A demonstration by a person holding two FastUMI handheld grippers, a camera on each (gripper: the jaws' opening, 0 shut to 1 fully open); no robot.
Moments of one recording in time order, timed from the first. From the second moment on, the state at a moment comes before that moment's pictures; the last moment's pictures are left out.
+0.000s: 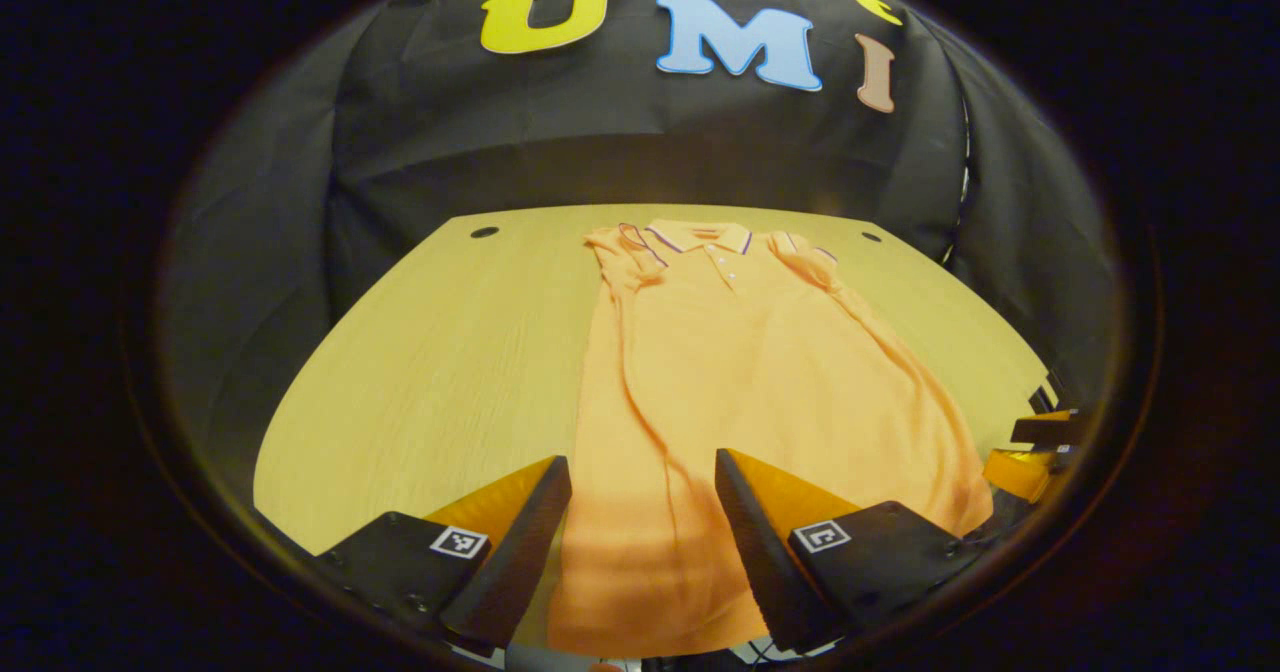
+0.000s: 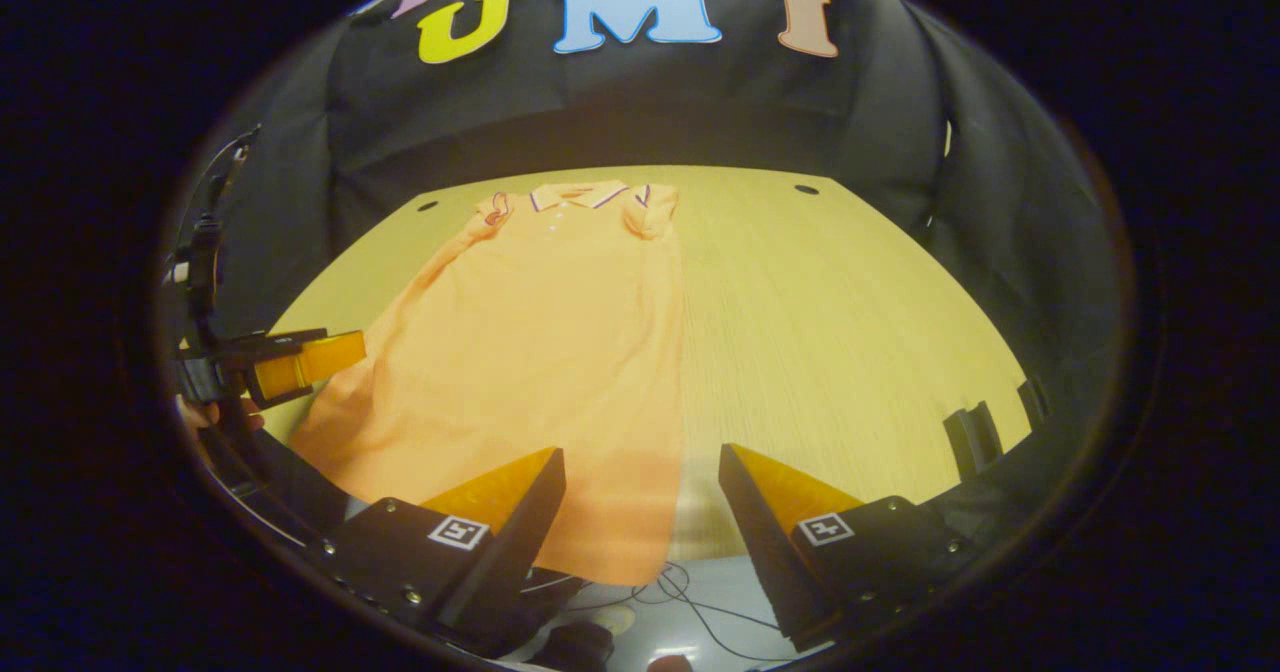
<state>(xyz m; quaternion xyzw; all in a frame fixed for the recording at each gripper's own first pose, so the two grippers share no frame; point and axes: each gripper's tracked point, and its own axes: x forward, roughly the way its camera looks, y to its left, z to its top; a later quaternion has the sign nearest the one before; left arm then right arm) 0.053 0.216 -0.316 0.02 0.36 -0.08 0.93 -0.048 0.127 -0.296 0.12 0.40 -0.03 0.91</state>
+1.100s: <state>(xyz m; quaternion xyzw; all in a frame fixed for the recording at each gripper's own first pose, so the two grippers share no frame) -0.046 0.237 -0.346 0.02 0.38 -0.10 0.92 -0.079 0.147 -0.325 0.10 0.43 -0.01 0.90</state>
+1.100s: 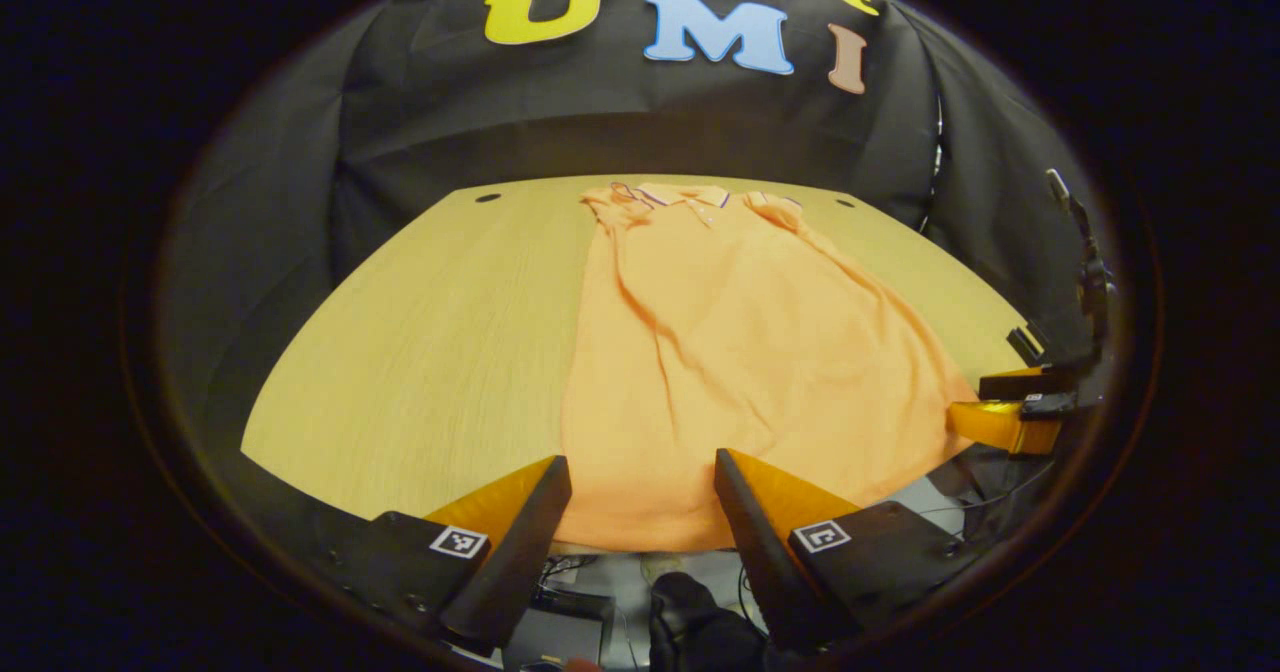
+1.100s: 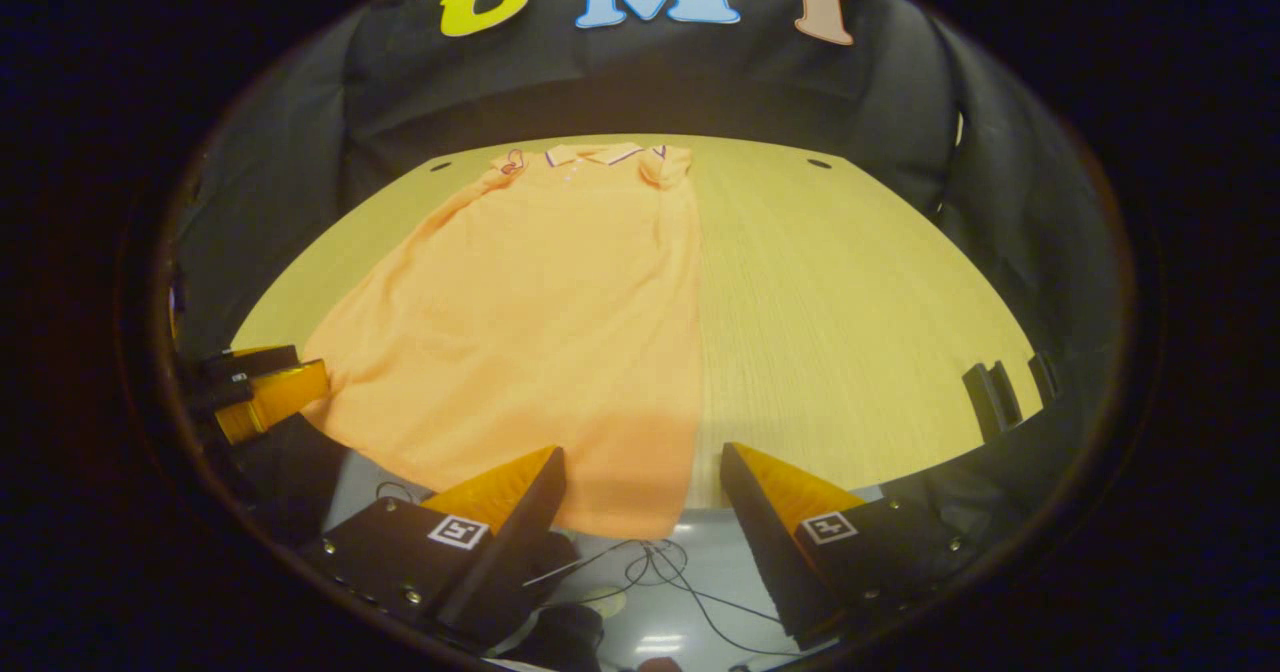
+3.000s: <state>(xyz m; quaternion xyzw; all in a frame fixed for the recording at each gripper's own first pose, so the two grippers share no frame) 0.020 0.183 -0.283 0.02 0.34 -0.08 0.94 -0.020 0.119 -0.253 0.15 0.37 -0.01 0.92</state>
